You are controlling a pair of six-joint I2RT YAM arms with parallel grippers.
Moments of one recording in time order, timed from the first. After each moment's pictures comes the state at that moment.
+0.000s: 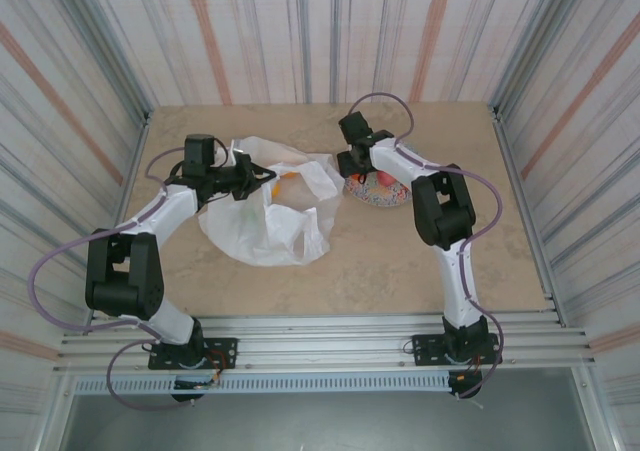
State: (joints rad) left arm -0.14 1.56 1.02 -0.13 0.85 -0.85; right arm 0.46 2.26 1.82 -0.64 0.22 0.19
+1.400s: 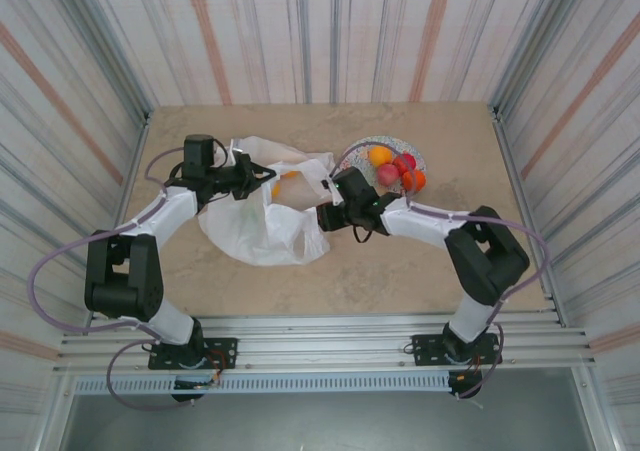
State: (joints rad) left arm -0.14 1.55 1.00 -0.09 0.85 -0.87; right arm 0.70 1.74 1.05 -0.16 -0.12 0.34
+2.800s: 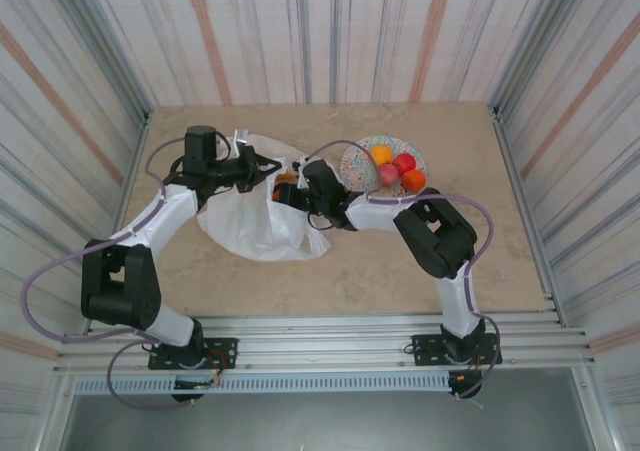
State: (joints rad) left arm -0.18 1.50 1.06 -0.11 0.84 -0.89; right arm 0.79 2.05 1.24 0.33 -0.31 0.83
